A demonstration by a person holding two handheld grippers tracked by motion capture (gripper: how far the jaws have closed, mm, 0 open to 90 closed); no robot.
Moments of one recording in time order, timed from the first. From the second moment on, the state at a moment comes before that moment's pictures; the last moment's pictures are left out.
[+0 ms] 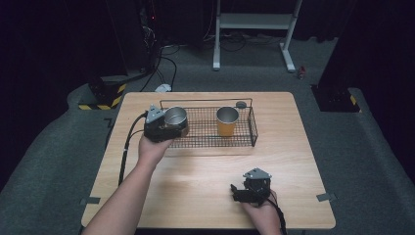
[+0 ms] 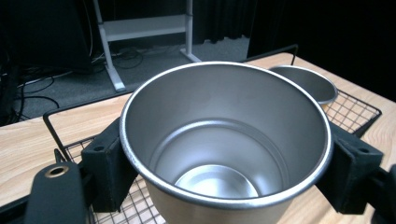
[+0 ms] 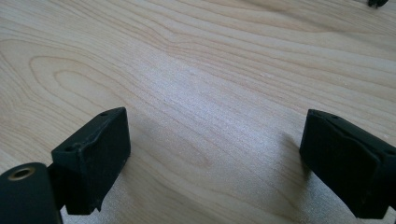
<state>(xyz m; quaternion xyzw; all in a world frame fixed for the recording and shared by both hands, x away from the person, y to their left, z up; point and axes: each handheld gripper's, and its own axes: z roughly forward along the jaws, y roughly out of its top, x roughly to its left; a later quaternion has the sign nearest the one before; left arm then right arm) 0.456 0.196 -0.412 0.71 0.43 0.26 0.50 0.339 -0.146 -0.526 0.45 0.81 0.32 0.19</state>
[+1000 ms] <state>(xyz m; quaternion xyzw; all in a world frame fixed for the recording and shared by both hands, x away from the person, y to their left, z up) 0.504 0.187 -0.422 0.71 0.46 0.25 0.47 0.339 -0.146 -0.526 0.45 0.81 0.32 0.19</state>
